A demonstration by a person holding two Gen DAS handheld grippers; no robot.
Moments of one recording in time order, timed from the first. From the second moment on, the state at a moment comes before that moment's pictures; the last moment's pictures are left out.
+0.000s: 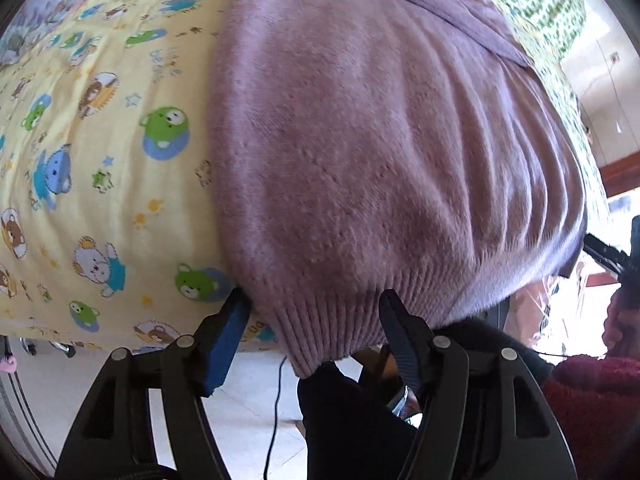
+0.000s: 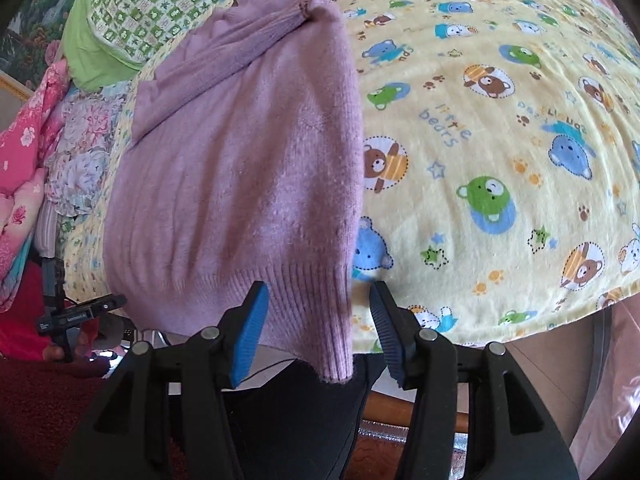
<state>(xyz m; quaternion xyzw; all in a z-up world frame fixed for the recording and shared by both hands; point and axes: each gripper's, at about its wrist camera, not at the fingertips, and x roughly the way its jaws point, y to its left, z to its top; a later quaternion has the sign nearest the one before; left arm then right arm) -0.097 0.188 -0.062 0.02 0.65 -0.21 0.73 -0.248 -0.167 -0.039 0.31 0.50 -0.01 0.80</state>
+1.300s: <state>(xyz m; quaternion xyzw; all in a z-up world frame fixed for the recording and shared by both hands) 0.175 0.122 0.090 -0.13 0.47 -0.23 0.84 -0.013 -0.279 0.059 0.45 0.26 0.08 0.85</state>
